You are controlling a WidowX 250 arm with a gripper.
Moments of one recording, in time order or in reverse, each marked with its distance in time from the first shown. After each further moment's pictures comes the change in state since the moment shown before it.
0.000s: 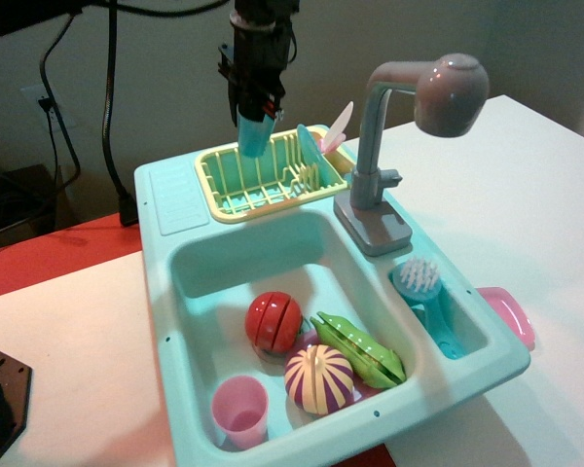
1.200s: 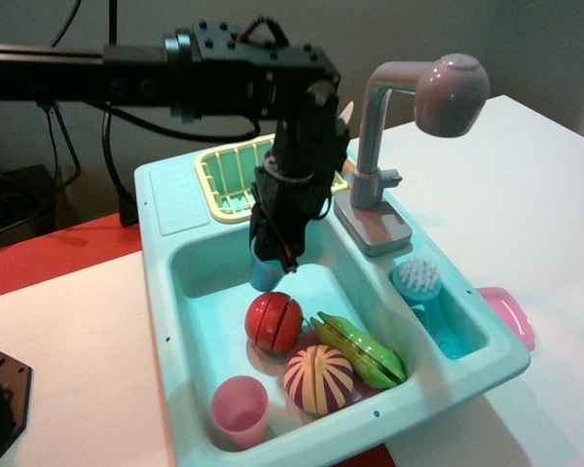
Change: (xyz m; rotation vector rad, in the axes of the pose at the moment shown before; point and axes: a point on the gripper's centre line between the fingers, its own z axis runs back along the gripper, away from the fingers) arm -0.064 -0.123 -0.058 -0.004 0.130 -0.297
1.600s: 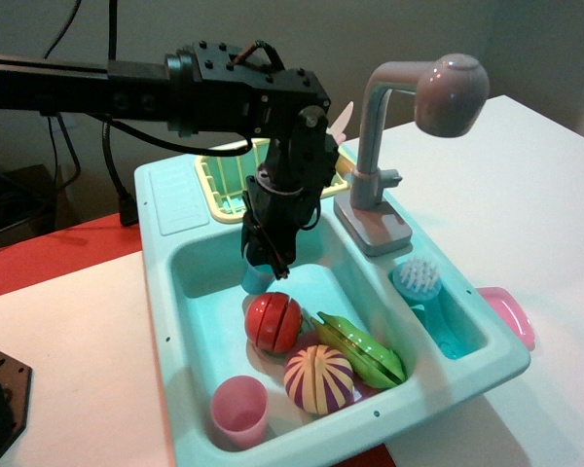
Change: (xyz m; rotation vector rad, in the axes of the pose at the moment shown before) arm -0.004 0.007 -0.013 0.025 0.023 0.037
